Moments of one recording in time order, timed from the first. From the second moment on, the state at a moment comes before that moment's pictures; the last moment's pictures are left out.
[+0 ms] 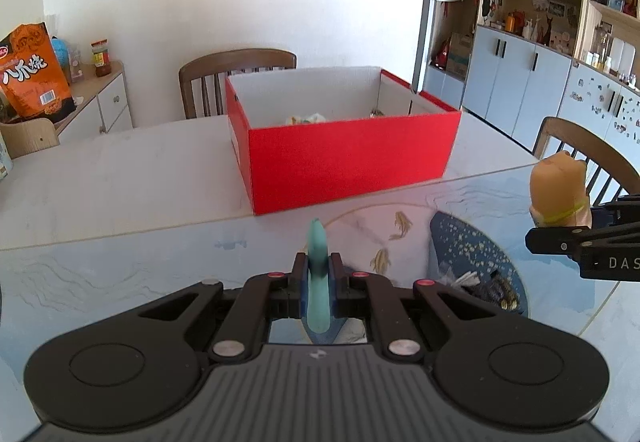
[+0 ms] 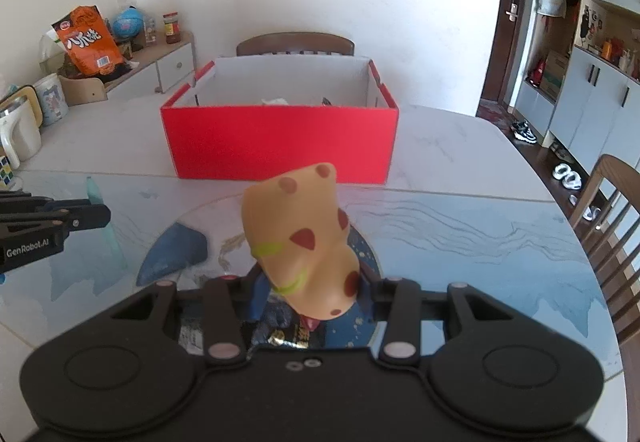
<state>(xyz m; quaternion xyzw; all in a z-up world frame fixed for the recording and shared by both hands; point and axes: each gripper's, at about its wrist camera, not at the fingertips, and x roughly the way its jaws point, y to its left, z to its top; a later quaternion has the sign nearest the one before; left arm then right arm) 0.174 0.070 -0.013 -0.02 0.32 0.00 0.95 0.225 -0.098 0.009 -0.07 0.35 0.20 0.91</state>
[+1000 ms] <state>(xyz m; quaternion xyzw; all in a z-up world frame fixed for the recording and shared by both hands) 0.217 0.063 0.059 -0.03 0.30 -0.01 0.95 0.274 -0.088 0.079 -0.08 0.34 0.27 0.90</state>
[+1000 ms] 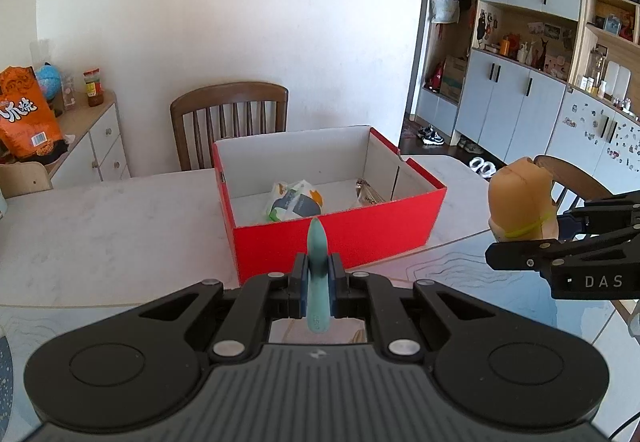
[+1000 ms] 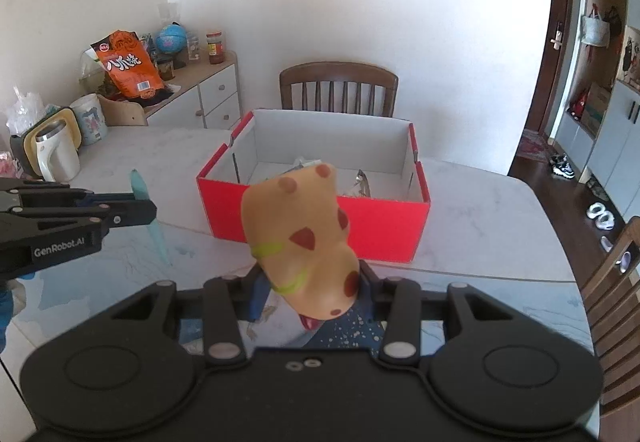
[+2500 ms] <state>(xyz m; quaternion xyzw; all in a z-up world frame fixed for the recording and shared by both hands) 0.374 0.086 0.070 -0.03 0.33 0.01 0.94 0.425 -0.051 0.084 -0.11 0.35 0.29 0.88</state>
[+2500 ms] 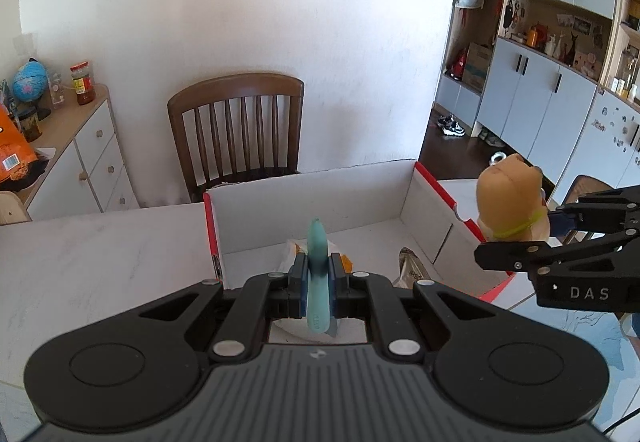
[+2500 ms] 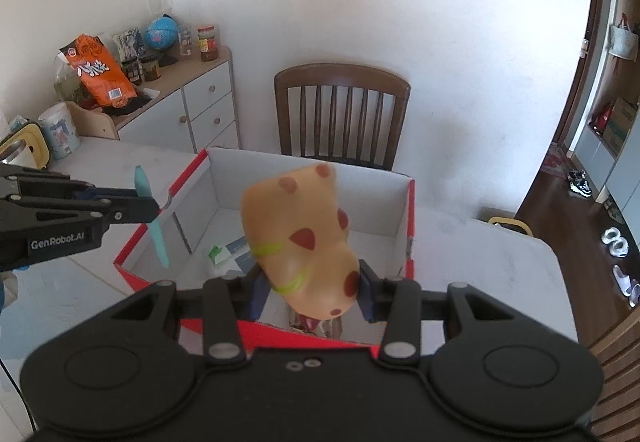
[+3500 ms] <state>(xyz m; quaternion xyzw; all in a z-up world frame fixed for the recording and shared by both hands) 0.436 0.090 0.016 -0.02 0.42 0.02 0.91 0.499 -0.021 0.022 -0.14 0.42 0.26 0.86</state>
